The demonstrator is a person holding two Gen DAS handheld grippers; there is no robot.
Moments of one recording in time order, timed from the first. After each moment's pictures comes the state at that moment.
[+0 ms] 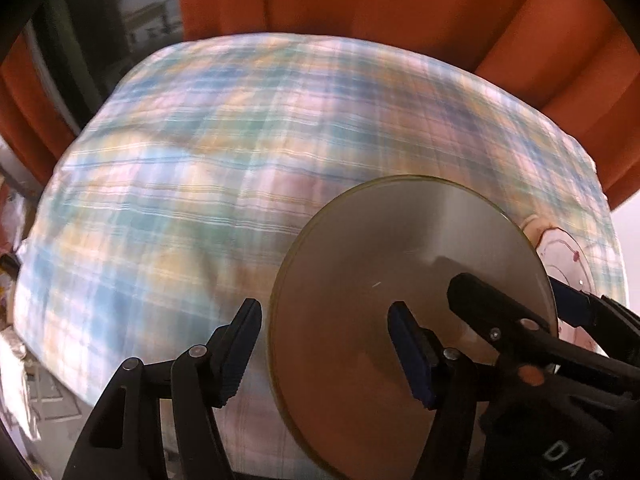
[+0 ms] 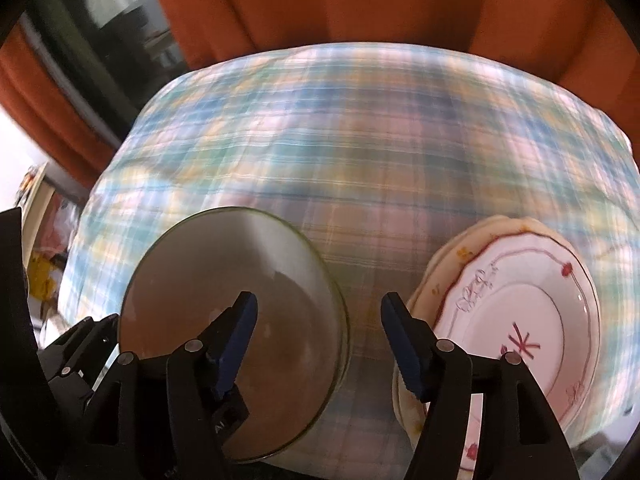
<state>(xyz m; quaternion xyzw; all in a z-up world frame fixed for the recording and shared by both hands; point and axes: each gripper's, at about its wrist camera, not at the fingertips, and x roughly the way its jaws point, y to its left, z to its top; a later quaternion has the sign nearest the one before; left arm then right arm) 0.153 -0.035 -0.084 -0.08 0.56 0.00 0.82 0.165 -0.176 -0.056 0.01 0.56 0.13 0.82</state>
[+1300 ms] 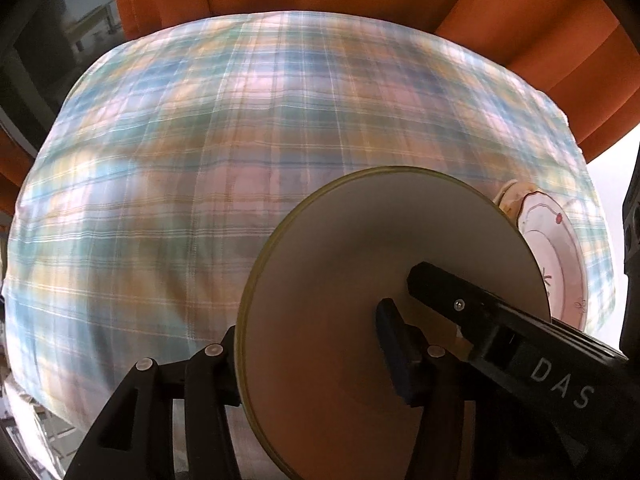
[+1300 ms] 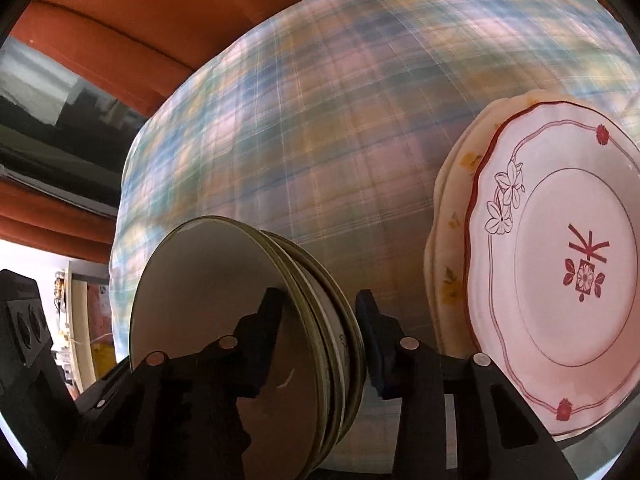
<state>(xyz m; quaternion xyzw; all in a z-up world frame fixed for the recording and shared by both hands) 0.169 -0.043 -0.086 -0.05 0.60 -0.07 0.79 0.175 -0.199 -0.093 0.20 0.60 0.09 0.77</state>
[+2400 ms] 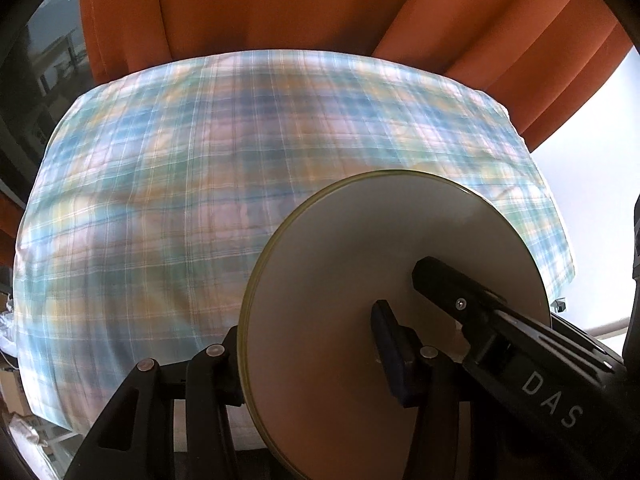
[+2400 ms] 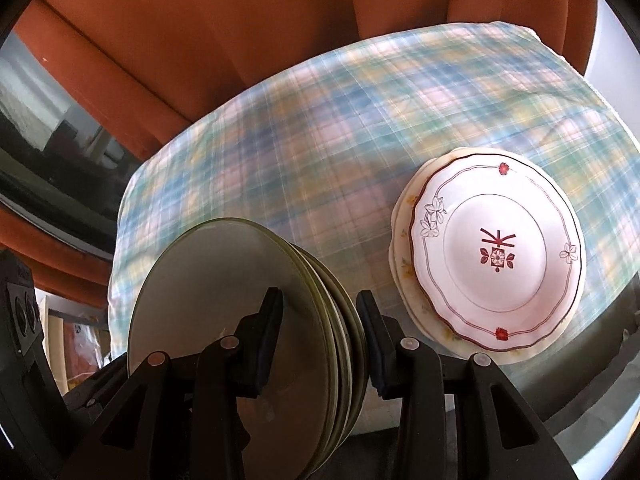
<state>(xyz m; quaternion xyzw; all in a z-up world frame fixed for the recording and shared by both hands) 0.144 -0.046 -0.020 -0.04 0.57 -0.16 0.80 0.131 -0.191 -0.010 0.18 0.54 0.00 0.82</state>
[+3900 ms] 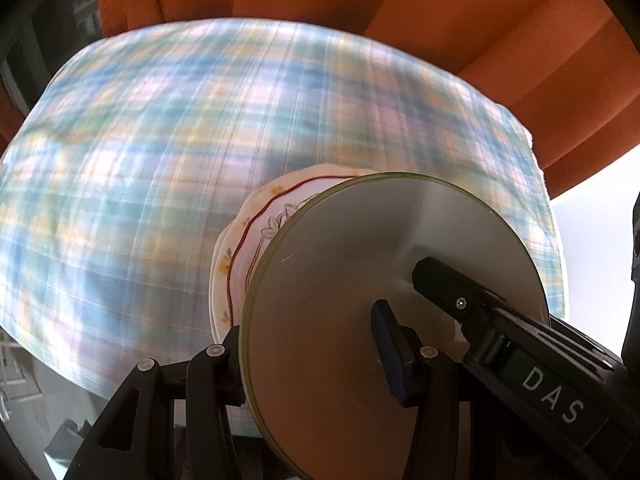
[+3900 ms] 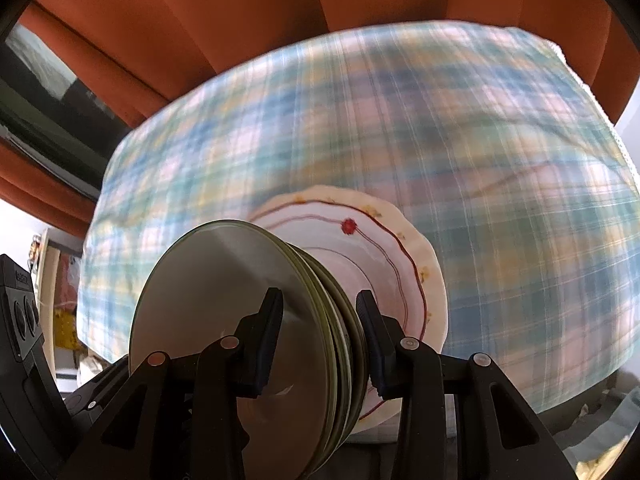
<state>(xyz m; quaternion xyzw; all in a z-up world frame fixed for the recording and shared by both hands) 0.144 -0.221 -0.054 -0.13 0.59 -0.05 0.79 0.162 -0.369 -0.036 0.11 0.59 0.10 0.80</state>
